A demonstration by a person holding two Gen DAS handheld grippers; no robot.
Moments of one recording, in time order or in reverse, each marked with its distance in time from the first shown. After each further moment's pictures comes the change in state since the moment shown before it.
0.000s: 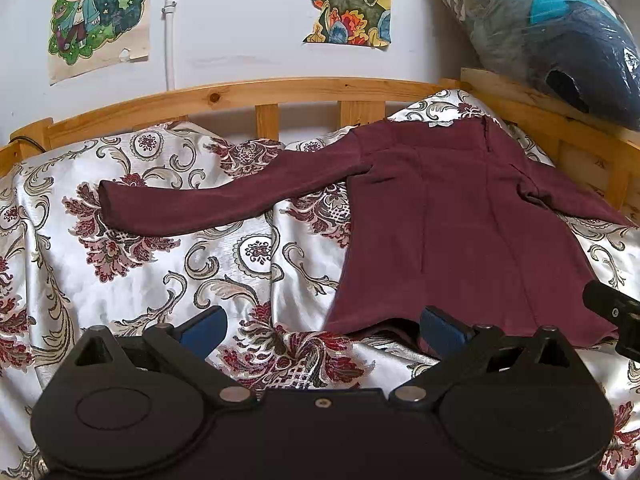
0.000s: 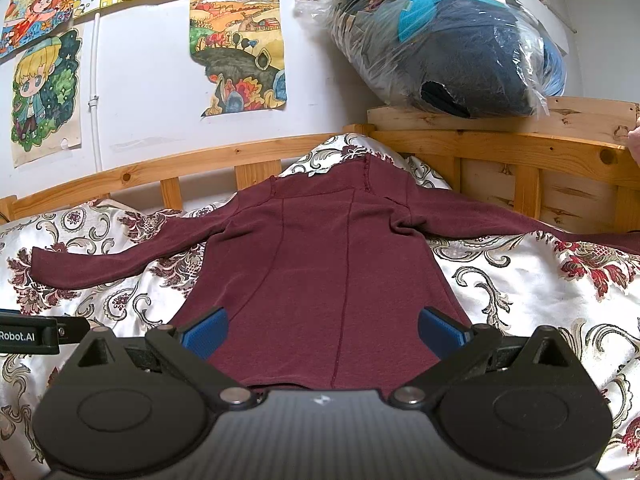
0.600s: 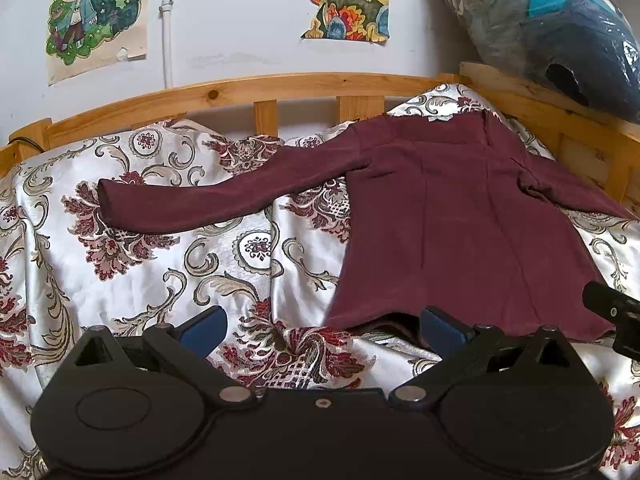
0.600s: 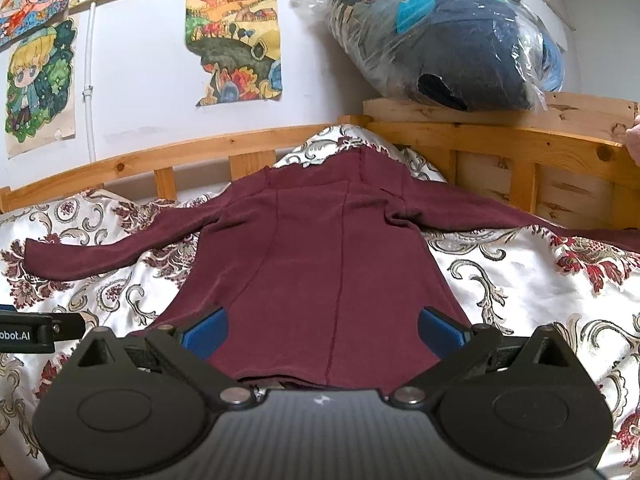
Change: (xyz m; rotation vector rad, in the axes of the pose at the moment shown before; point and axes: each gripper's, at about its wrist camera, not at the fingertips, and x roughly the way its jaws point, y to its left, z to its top) left arm 0.002 -0.003 -0.002 0.012 0.015 0.007; right arm 0.003 0.003 -0.002 -0.007 0.046 -0.027
